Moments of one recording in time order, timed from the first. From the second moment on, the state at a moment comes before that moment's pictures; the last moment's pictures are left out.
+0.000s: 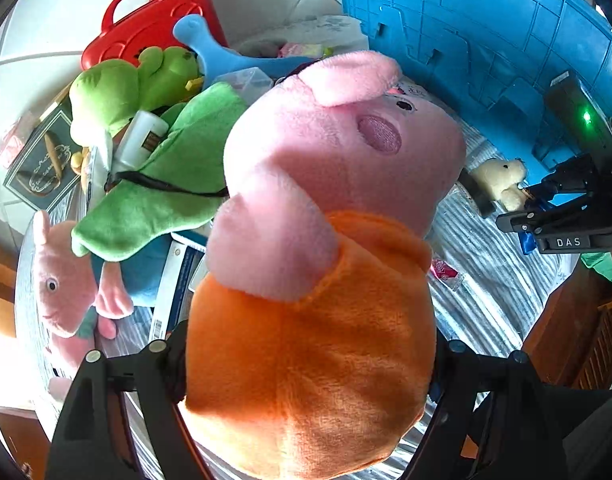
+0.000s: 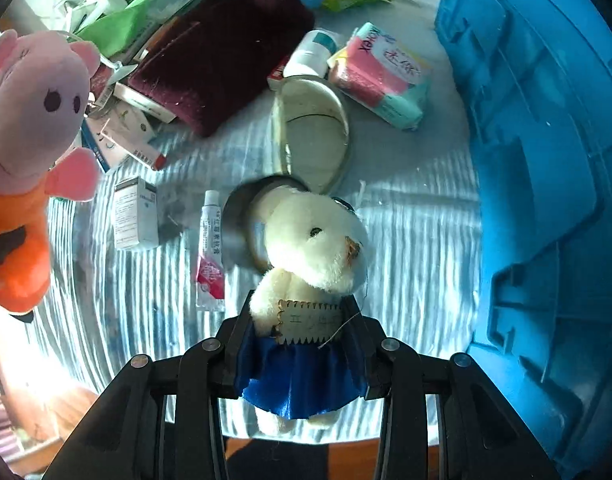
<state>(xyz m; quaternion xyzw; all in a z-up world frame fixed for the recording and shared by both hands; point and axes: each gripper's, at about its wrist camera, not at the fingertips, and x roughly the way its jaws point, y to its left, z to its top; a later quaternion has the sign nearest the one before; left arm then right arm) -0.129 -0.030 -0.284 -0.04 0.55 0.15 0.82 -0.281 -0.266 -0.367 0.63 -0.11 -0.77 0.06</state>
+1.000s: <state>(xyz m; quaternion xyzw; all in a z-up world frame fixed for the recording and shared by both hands) -0.175 -0.011 -0.246 -0.05 0.52 0.22 0.83 -0.280 -0.281 -0.298 0.58 -0.12 -0.80 0.06</state>
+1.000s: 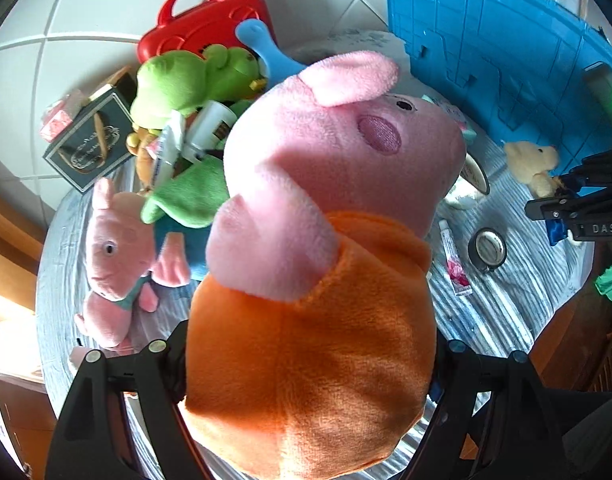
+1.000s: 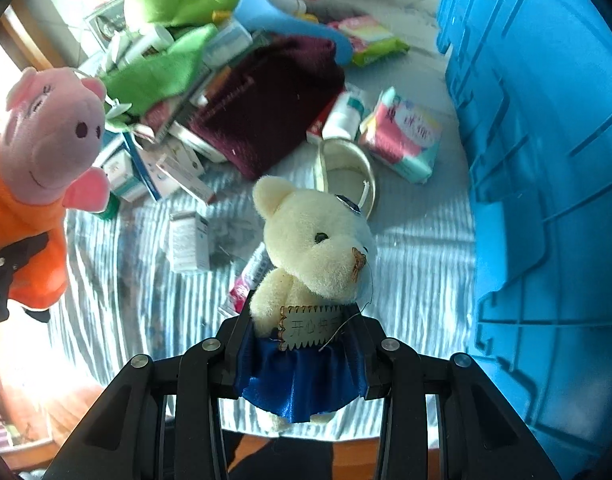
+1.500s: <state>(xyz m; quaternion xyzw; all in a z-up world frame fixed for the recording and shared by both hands) -0.181 -0.024 -0.176 -0.06 0.45 0.25 0.85 -0.266 -0.273 -0.221 0.52 -0.12 -0.84 0.08</state>
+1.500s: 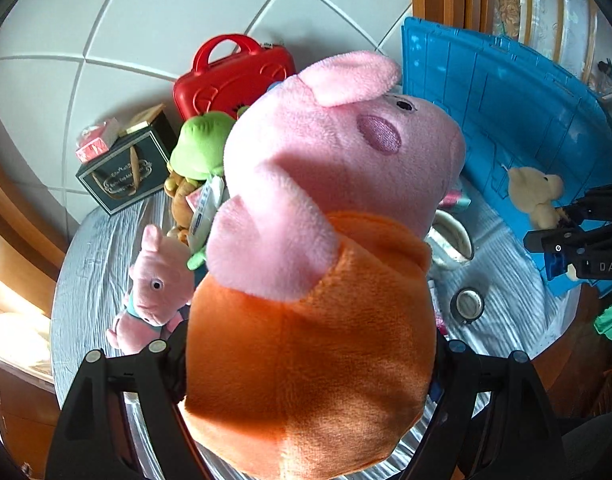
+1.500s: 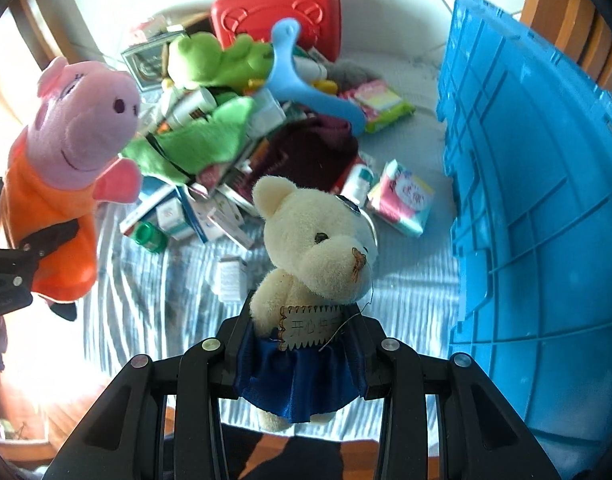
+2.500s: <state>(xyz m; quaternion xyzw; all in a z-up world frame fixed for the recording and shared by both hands) -0.127 -0.076 -0.046 -0.02 0.35 0.28 0.89 -0.238 -0.202 -0.111 0.38 -0.13 -0.91 0.13</state>
